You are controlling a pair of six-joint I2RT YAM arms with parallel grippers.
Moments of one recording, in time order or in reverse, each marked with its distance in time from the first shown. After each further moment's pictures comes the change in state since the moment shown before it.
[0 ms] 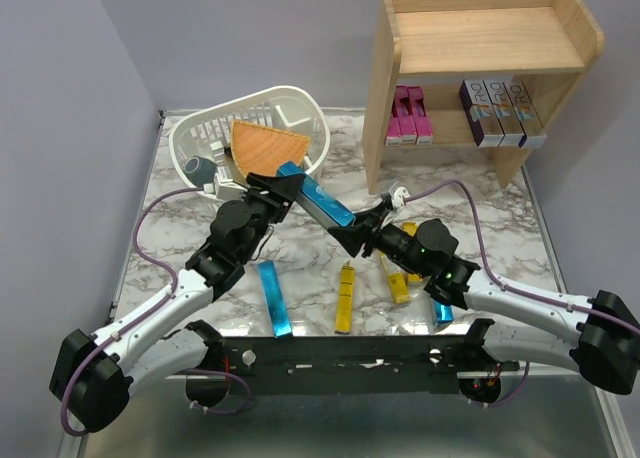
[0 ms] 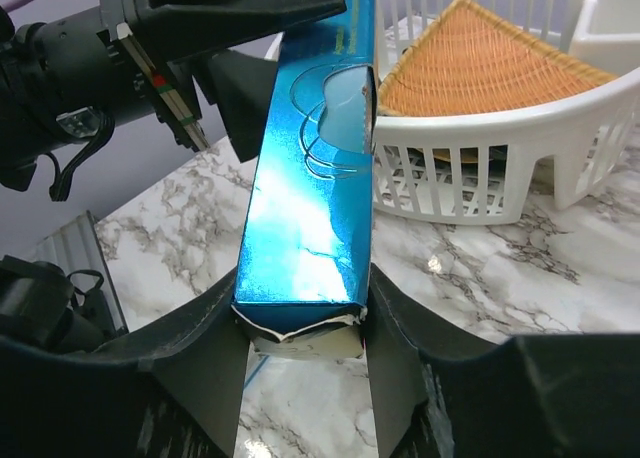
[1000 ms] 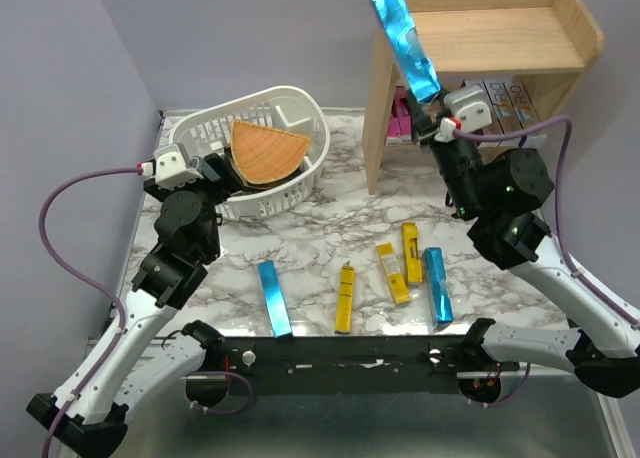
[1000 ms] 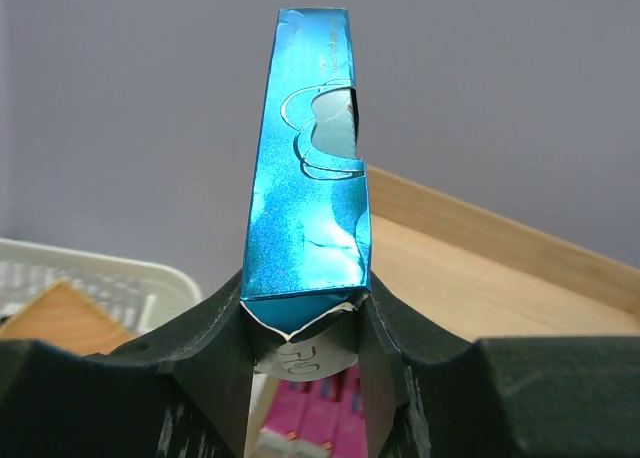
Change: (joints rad) left arm 0.098 -0.223 0.313 -0.430 -0.468 0.965; right arm -0.043 -0.031 0.739 -0.383 0.434 -0.796
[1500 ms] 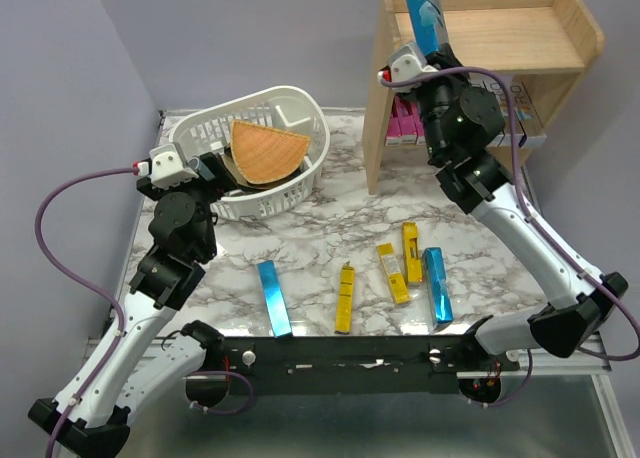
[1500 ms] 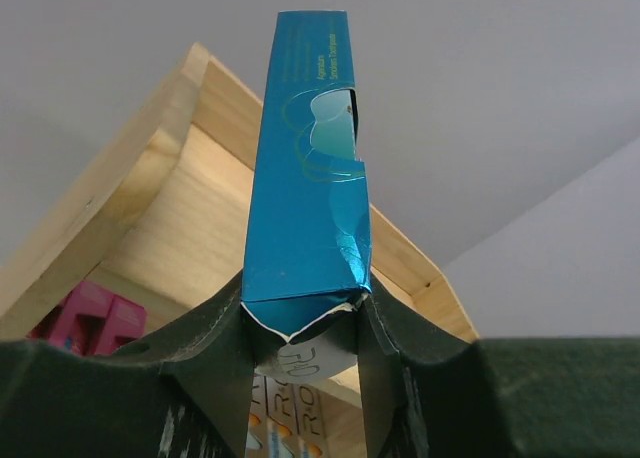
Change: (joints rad) left arm 0.040 0.000 -0.017 0.028 0.002 0.090; right arm -0.257 0.309 0.257 -0.029 0.062 -0.482
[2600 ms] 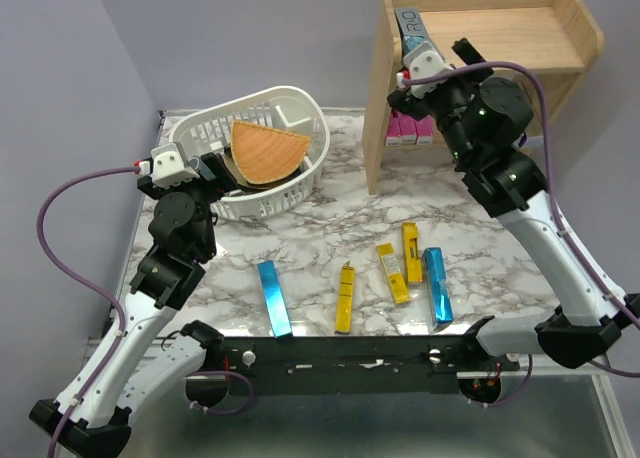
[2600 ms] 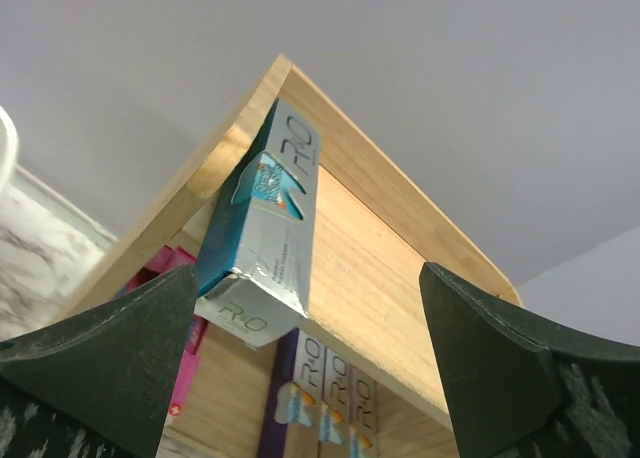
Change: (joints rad) left arm 0.015 0.000 -0.007 0.011 0.029 0.015; right arm -0.006 -0.004 0.135 -0.369 -0.124 0.126
